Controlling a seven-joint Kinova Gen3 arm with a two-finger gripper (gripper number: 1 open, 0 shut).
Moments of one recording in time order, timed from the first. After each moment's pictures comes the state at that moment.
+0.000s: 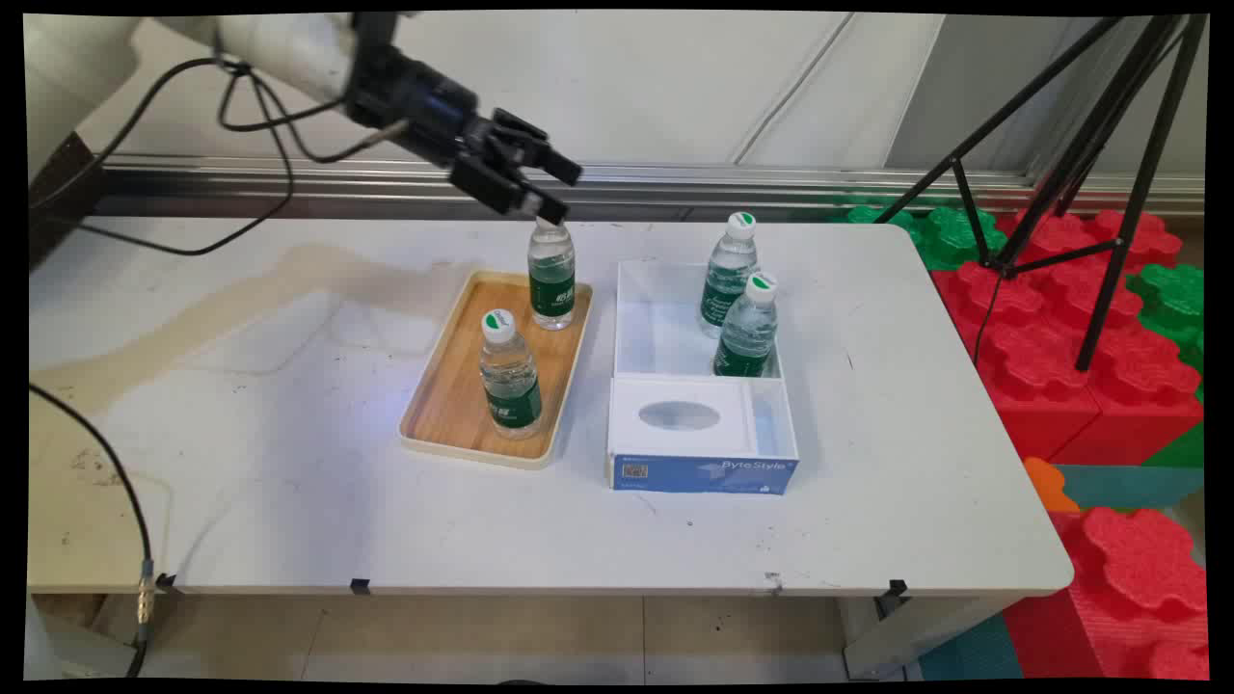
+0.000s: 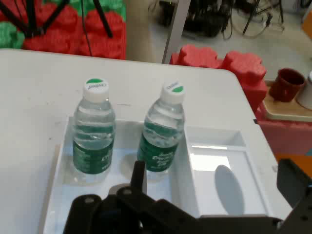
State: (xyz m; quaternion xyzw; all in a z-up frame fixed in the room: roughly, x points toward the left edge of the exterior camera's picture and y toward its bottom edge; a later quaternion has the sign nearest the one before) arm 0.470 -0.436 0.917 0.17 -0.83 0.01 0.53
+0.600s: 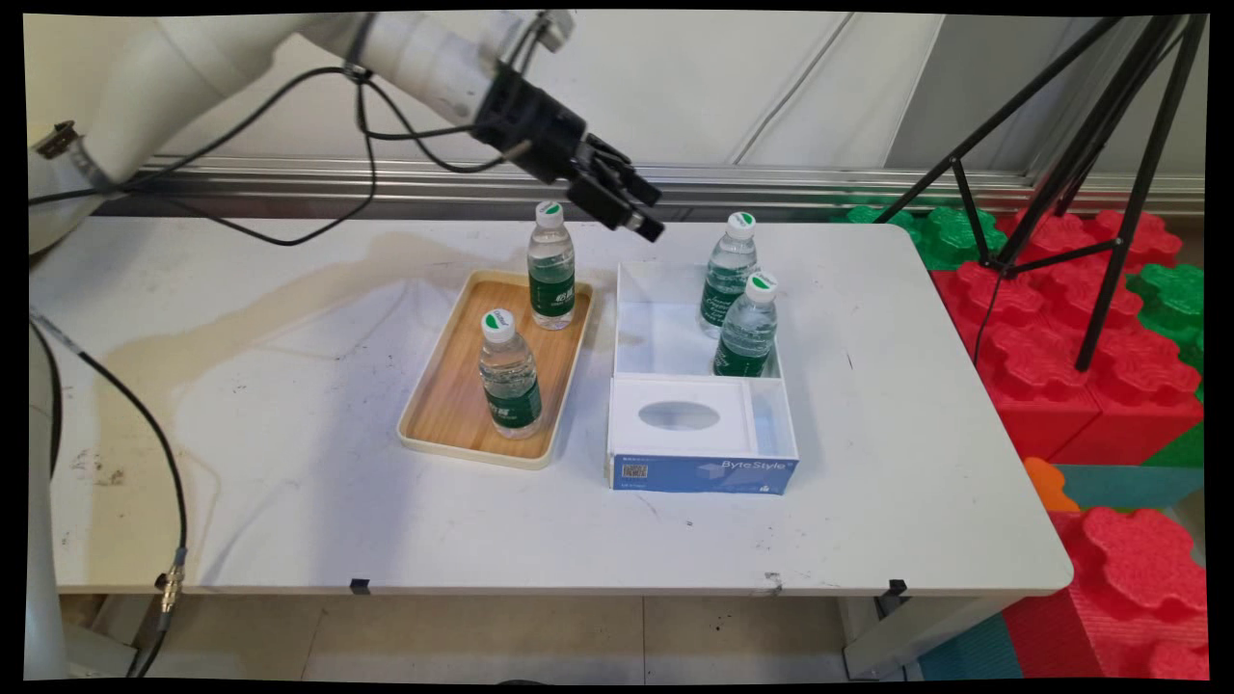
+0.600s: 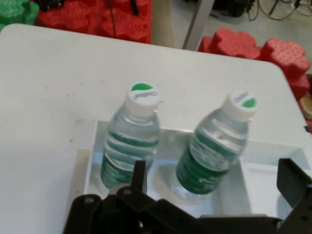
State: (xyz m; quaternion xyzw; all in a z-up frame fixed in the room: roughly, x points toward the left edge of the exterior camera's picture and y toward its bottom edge) arm 0.394 -0.508 0.886 0.20 -0.84 0.00 0.50
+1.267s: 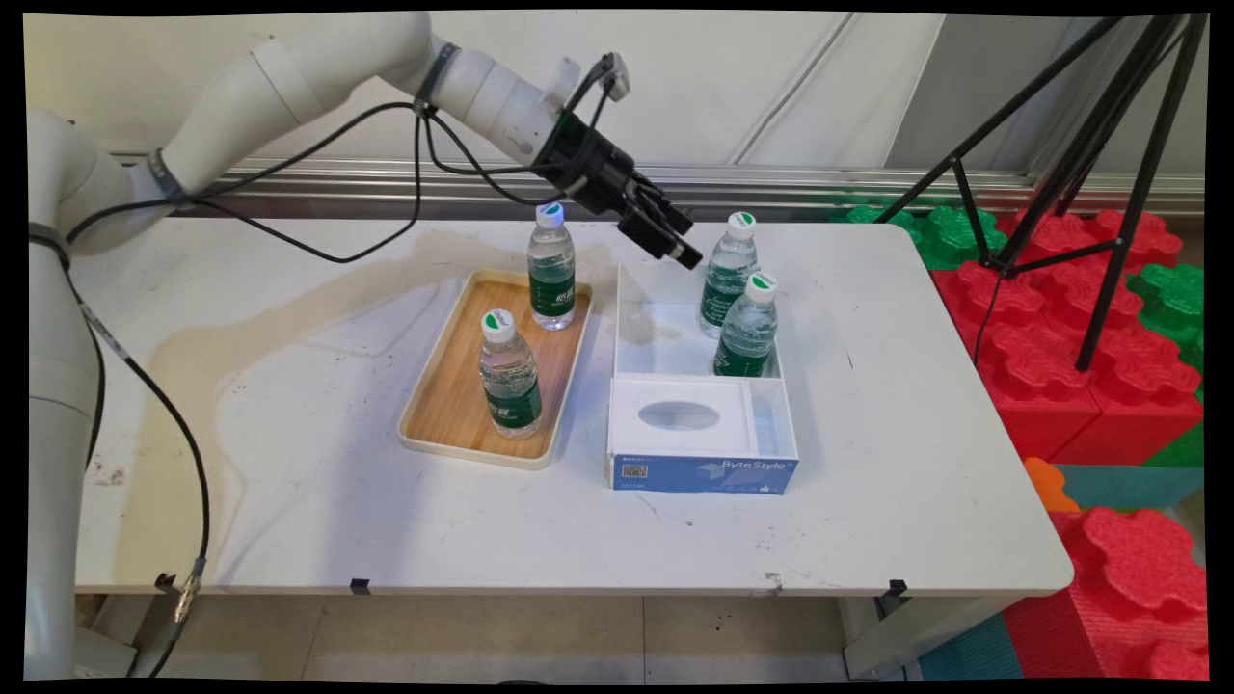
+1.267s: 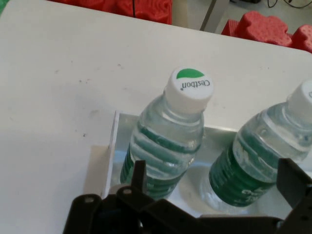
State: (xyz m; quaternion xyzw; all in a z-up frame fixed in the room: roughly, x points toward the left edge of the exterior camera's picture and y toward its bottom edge) arm 0.356 -0.545 0.839 0.22 -0.85 0.00 0.48
